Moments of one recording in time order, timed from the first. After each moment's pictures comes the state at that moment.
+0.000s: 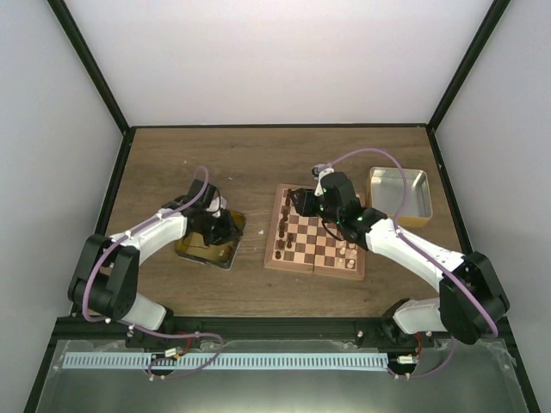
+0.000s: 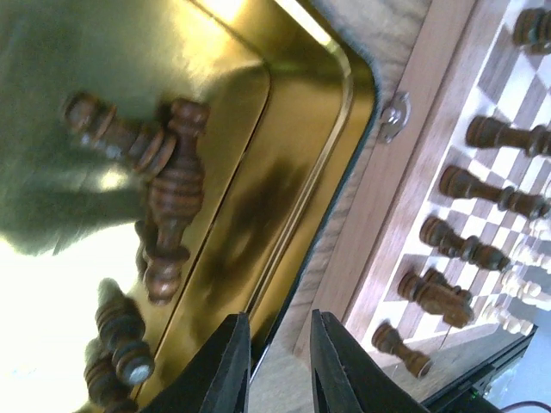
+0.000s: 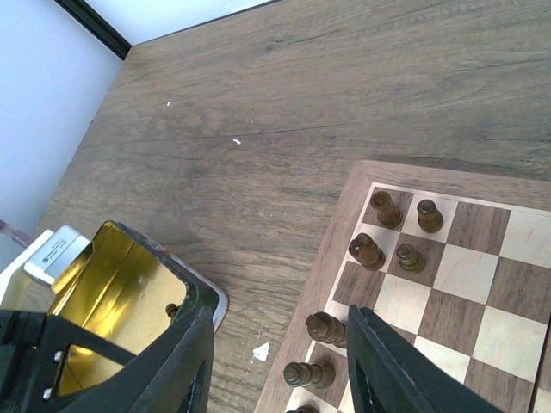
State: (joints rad) left arm -0.37 1.47 0.81 -0.50 0.48 -0.74; right arm 0.63 1.32 0.85 -0.04 -0.04 0.56
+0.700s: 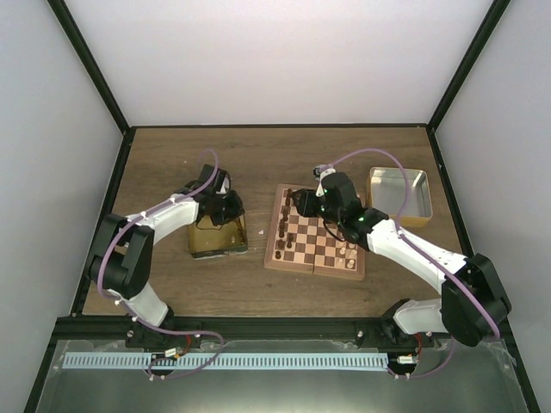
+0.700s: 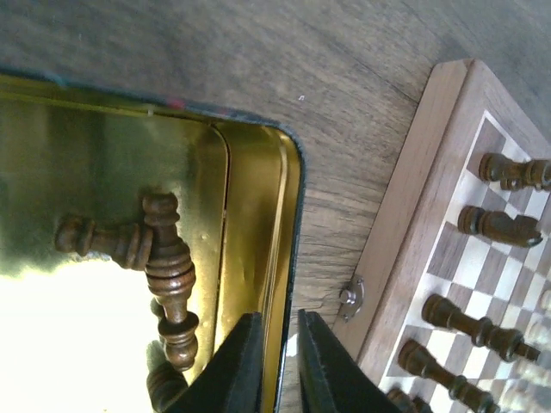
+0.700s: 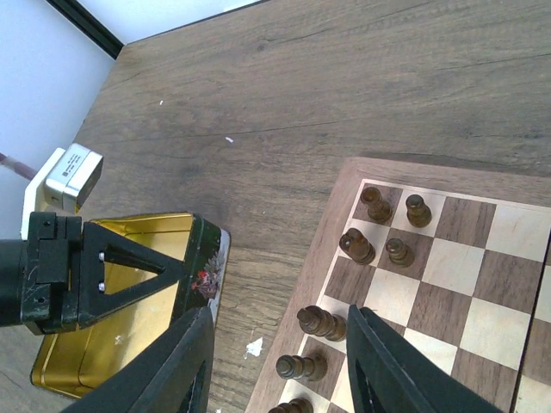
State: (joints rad) left arm -0.39 1.65 0.98 -0.35 0.29 -0.83; right arm 0.63 1.31 0.85 -0.07 -0.03 0.56
